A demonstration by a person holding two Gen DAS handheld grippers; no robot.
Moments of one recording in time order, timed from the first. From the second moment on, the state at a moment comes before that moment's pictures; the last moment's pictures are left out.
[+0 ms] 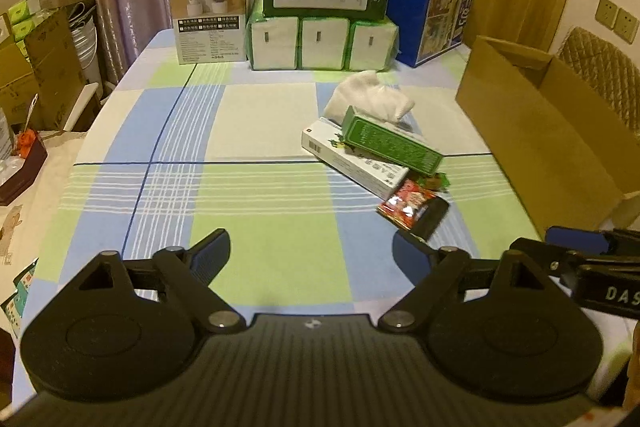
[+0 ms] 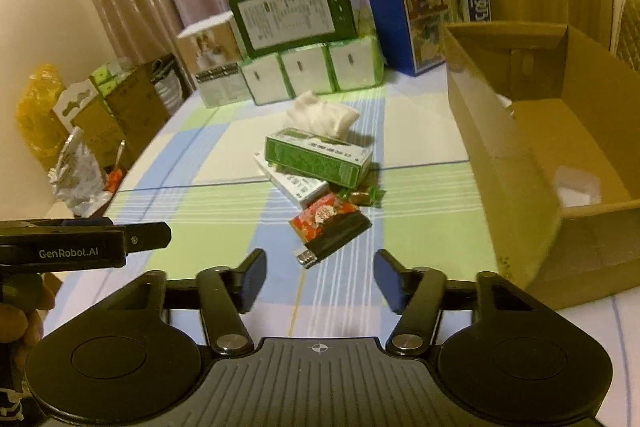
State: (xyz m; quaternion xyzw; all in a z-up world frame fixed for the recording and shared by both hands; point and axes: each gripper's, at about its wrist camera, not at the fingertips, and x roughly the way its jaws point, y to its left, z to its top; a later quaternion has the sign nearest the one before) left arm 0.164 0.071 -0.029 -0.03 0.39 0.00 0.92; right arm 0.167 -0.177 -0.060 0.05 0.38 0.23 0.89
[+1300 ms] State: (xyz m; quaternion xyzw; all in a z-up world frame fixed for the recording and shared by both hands) left arm 0.247 0.021 -0.115 0.03 0.38 -0.15 0.91; right arm 0.241 -0.175 -0.135 -0.06 0.41 0.18 0.89
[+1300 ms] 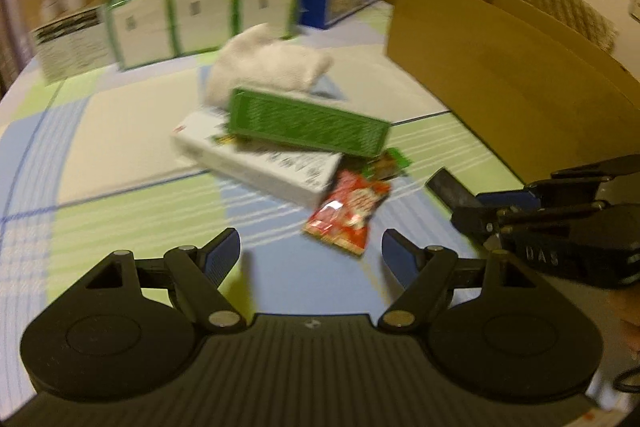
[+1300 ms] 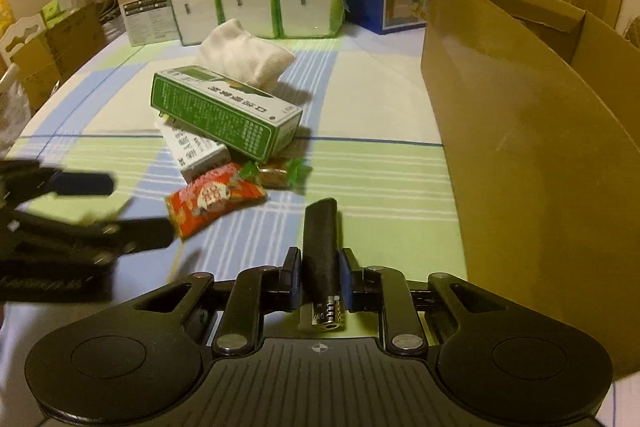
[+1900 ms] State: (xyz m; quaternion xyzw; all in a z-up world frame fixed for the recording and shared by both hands) left arm 0.216 0.000 -0.120 0.07 0.42 -0.11 0.90; right arm 0.220 -0.183 -0.133 -0.06 0.42 0.20 0.88
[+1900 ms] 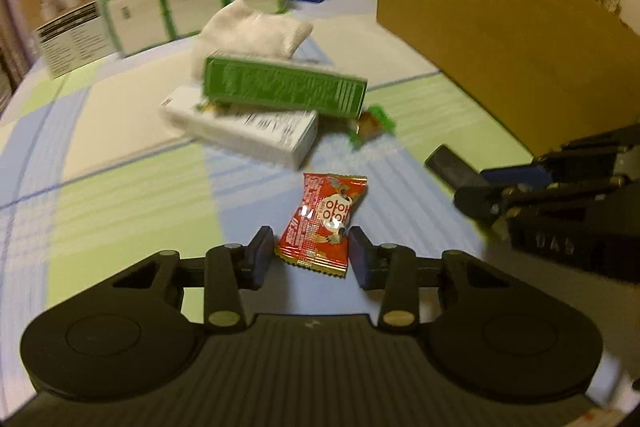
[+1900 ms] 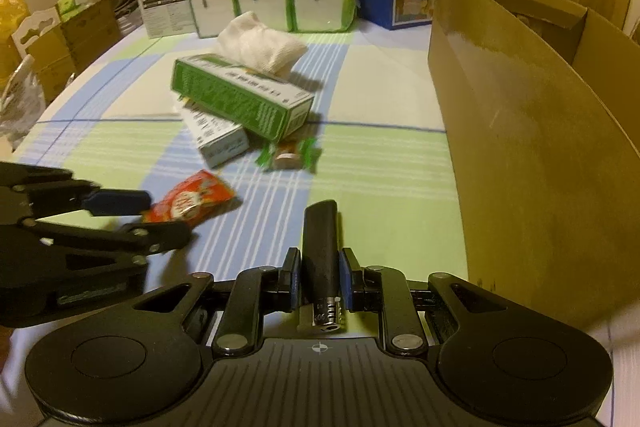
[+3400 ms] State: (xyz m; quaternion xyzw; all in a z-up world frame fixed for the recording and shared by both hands) left arm 0.201 -0.005 -0.114 0.06 0.37 -0.12 0.92; right arm 0.204 -0.178 -0.136 -0.08 0.38 0.18 0.90
